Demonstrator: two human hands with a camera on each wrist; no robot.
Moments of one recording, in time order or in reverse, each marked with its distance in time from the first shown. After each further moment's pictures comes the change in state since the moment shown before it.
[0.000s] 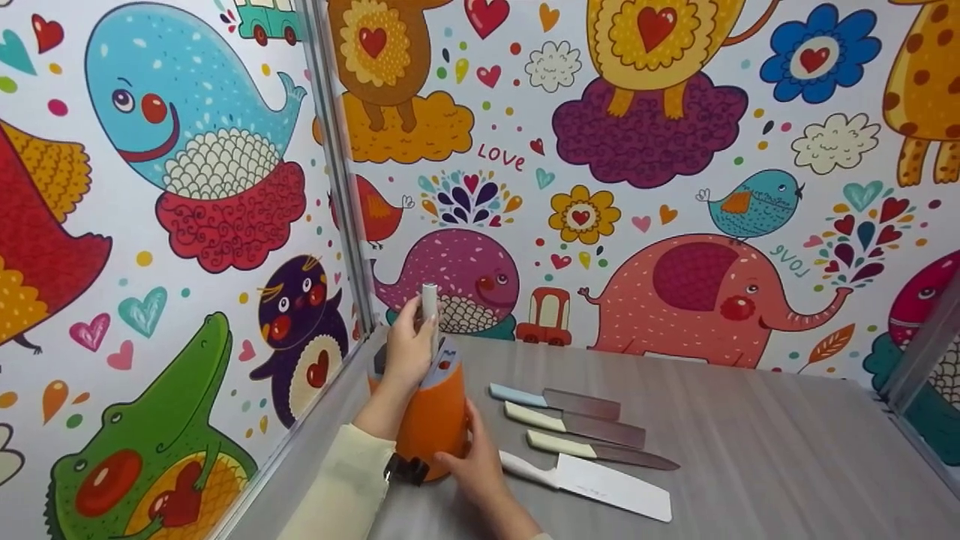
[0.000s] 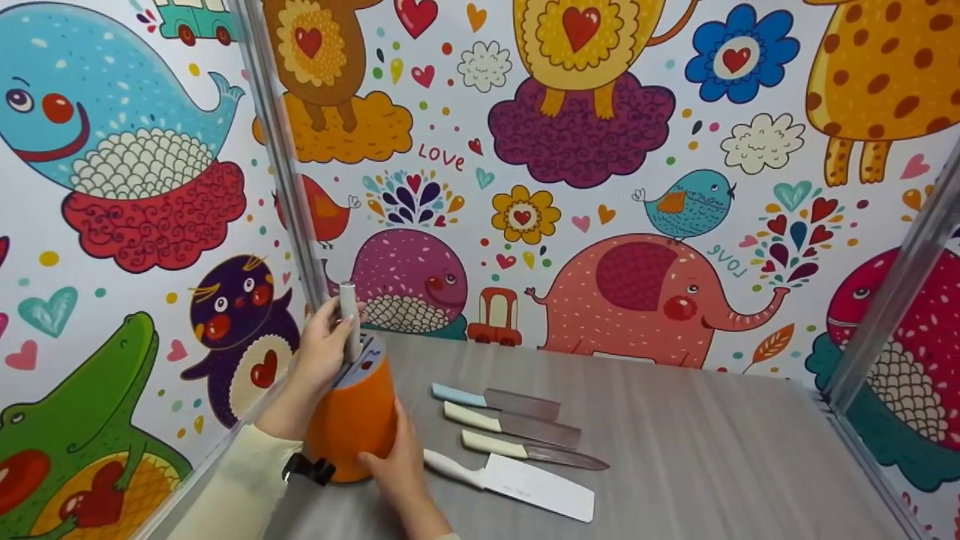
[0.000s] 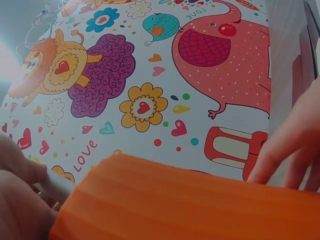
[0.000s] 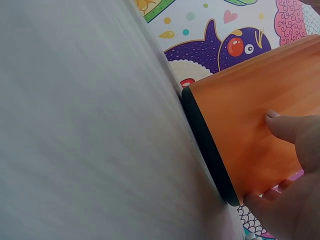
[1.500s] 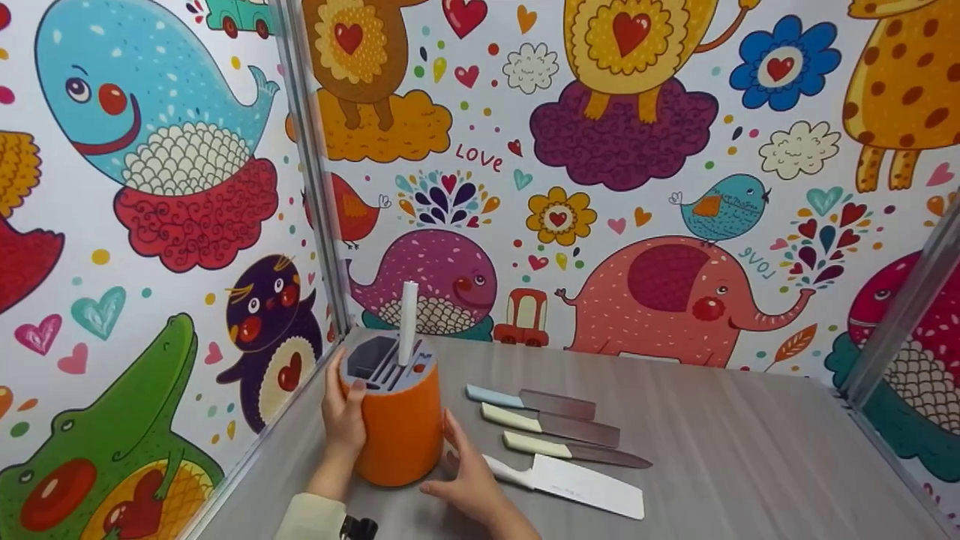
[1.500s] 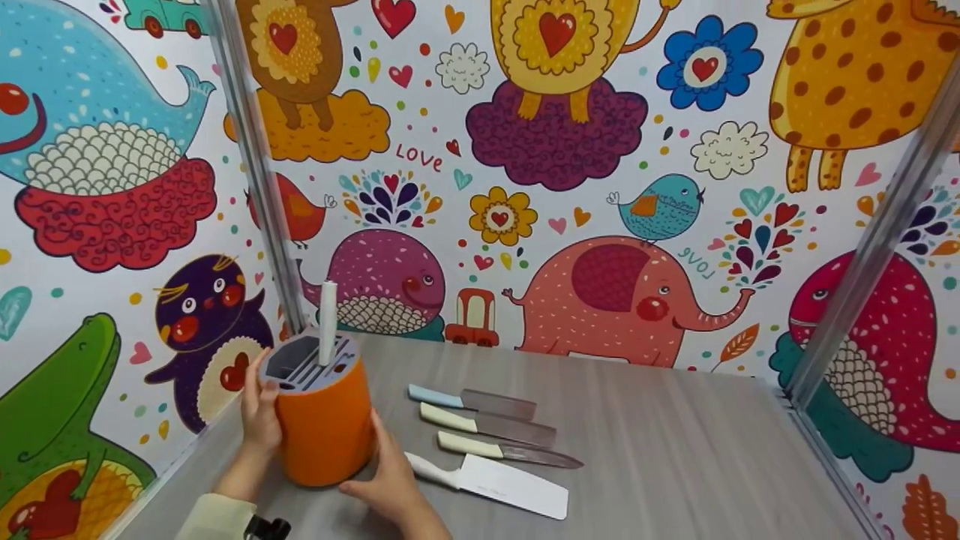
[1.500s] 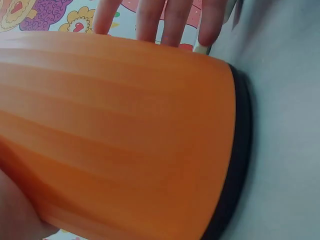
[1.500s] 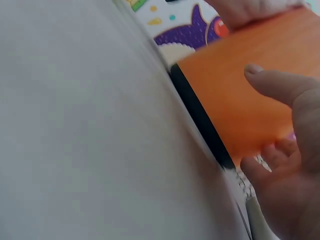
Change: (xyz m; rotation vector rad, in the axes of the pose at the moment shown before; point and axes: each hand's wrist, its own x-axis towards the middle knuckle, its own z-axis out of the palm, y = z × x) left_hand -0.049 -0.123 -0.042 -0.021 0.303 0.181; right_hand -0.018 0.013 -0.037 0.054 -0.231 -0.124
